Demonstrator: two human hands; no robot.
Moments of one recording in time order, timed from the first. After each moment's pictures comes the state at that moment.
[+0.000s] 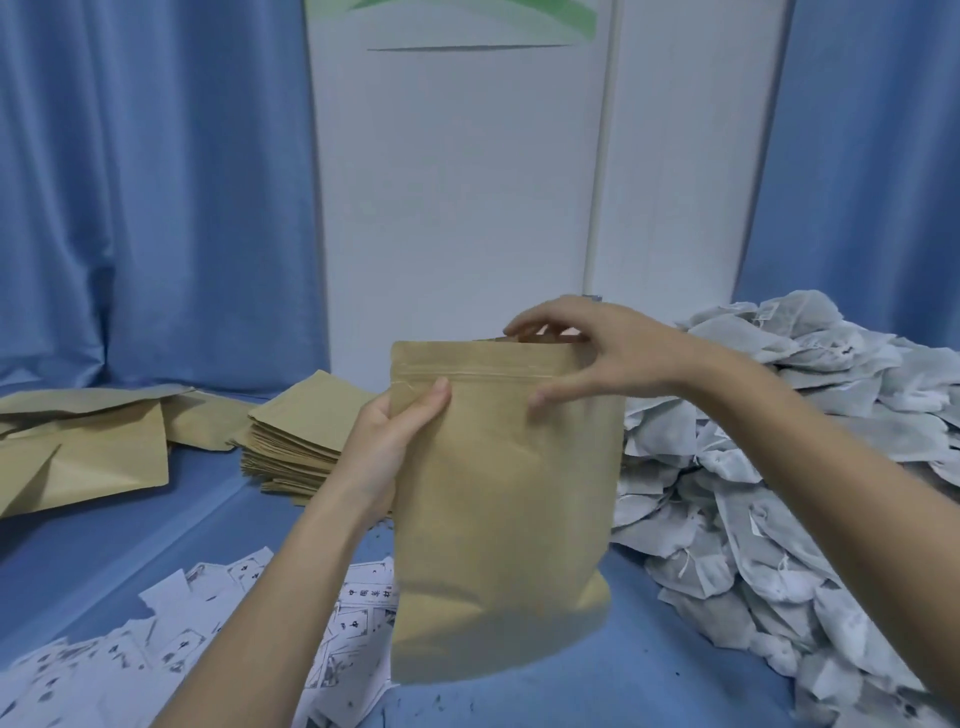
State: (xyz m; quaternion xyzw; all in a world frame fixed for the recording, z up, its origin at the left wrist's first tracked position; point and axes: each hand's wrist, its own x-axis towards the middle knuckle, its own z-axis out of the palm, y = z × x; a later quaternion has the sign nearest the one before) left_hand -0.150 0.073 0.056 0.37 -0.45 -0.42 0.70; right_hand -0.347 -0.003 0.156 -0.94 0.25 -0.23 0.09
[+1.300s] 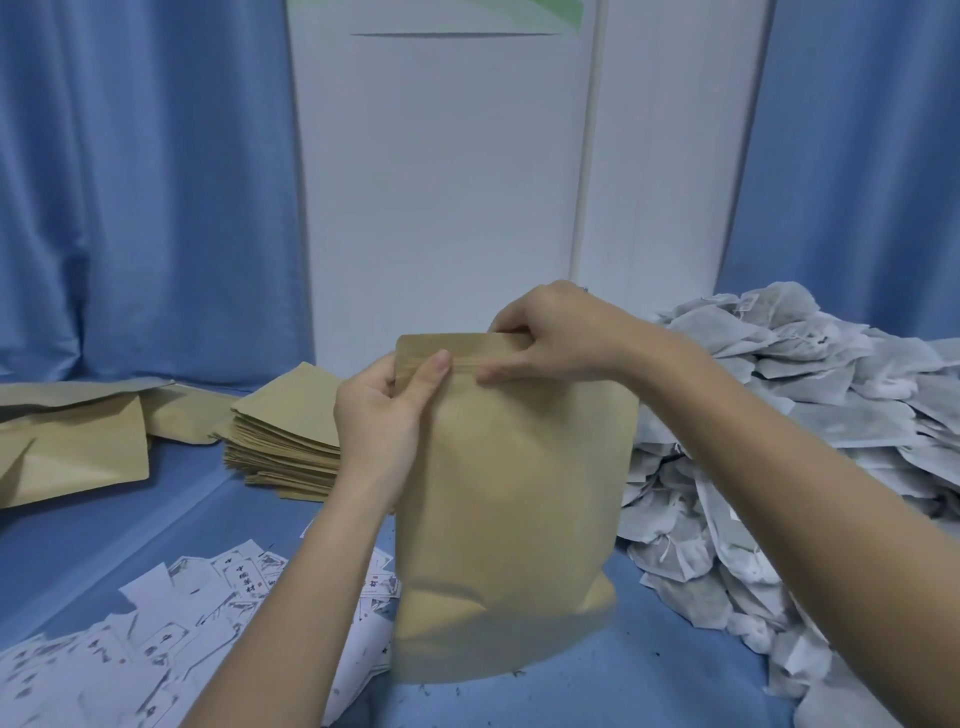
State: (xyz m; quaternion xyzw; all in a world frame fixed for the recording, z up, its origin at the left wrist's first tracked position) left_hand -0.171 0.071 0.061 0.42 -0.46 -0.15 0.77; right_hand -0.320 0.012 0.160 -0.94 0.28 -0.20 -0.03
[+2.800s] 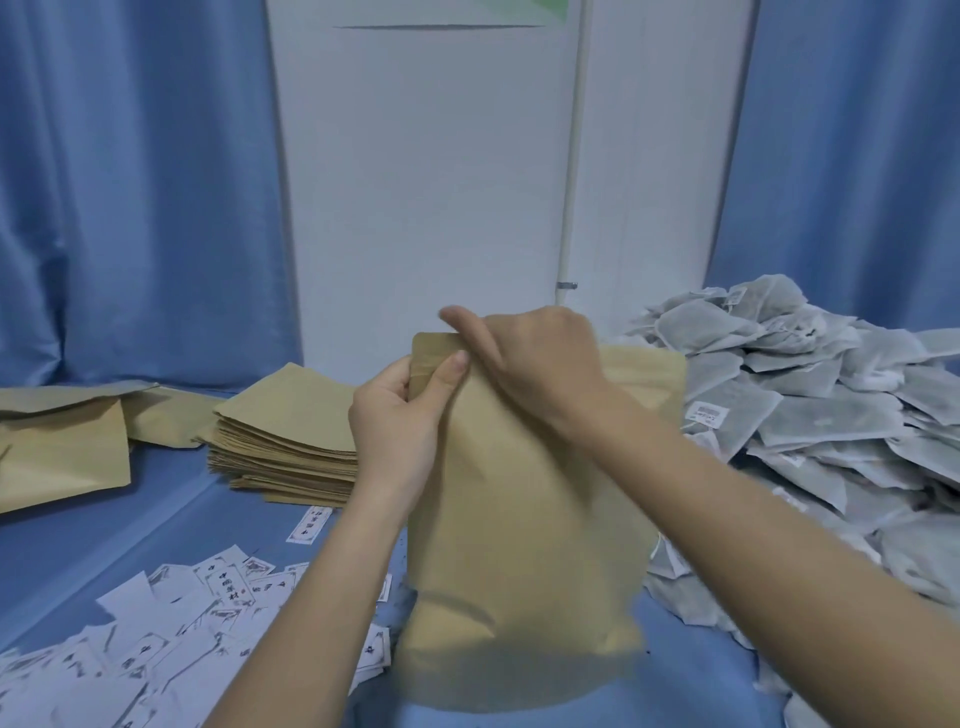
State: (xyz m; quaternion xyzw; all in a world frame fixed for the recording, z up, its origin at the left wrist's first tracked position) left_hand -0.189 0.053 0.054 0.43 -0.45 -0.14 0.77; right_hand -0.305 -0.007 0.114 -0.84 0.30 -0.35 -0.30
